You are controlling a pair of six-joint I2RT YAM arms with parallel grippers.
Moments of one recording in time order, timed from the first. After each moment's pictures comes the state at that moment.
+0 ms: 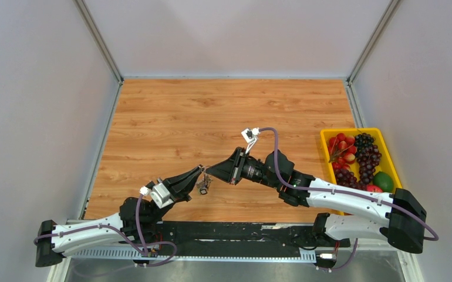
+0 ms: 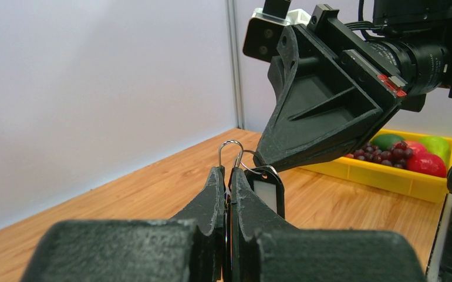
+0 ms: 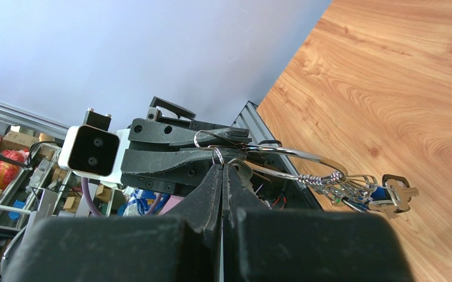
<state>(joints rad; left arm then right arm) -1.27 0.24 0.03 0.75 -0.33 0.30 1.12 1.11 0.69 0.45 -0.10 0.98</state>
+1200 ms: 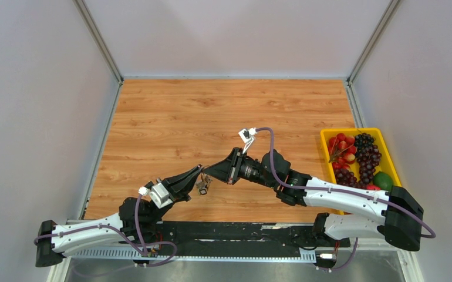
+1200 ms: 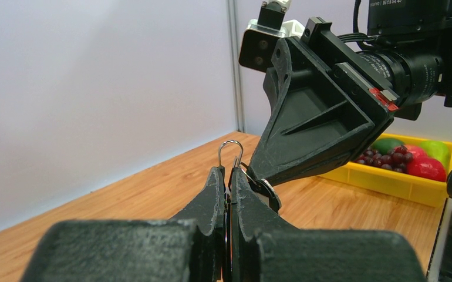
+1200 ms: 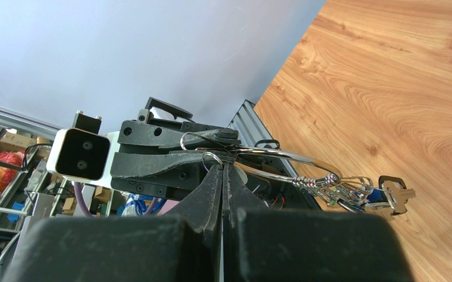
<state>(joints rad) -1.27 0.24 0.03 0.76 -0.33 0.30 1.13 1.15 0.70 0.46 -0.09 0.98</state>
